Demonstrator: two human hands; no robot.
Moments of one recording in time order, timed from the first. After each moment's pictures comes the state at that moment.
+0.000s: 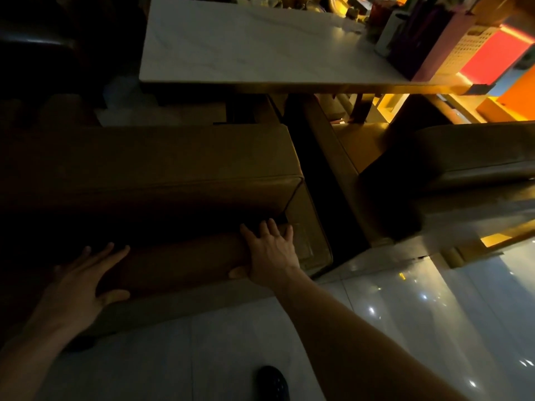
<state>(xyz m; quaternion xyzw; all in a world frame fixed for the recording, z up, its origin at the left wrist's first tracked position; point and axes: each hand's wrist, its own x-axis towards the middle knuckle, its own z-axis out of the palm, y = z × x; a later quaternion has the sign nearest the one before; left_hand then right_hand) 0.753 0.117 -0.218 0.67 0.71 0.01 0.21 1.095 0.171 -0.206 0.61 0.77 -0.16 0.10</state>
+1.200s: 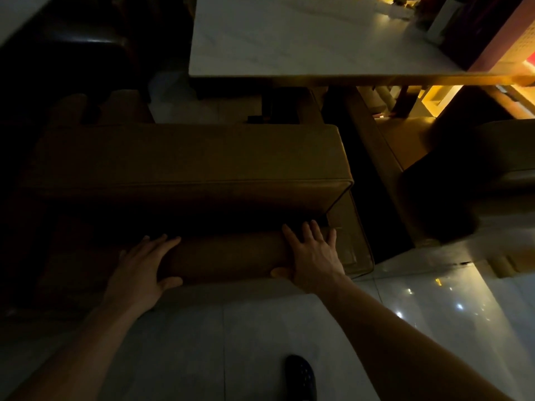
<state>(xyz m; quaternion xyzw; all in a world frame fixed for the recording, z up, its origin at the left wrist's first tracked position) 0.756 0.100 -0.212 0.67 0.72 0.03 0.21 1.090 0.149 -0.216 0.61 0.77 -0.14 0.11</state>
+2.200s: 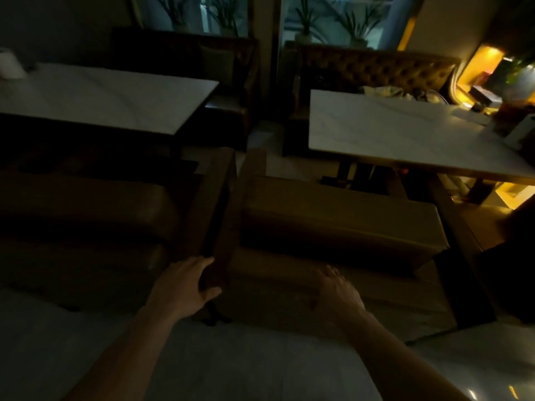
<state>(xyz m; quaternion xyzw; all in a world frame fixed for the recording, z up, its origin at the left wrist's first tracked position) 0.552 -0.065 -0.074 0.60 0.77 0.07 0.21 0.869 0.030 -0.082 0.57 0.78 -0.24 0.09</state>
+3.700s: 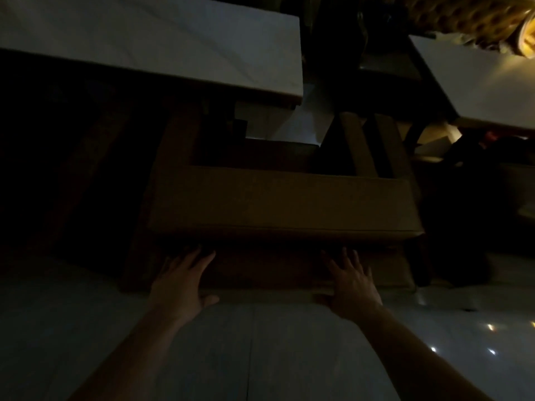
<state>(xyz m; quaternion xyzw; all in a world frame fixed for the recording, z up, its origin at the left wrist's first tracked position) -0.162 -0.127 -0.205 0.65 0.73 0.02 0.20 0.180 -0.045 -0.180 0.62 0.75 -0.19 0.17</state>
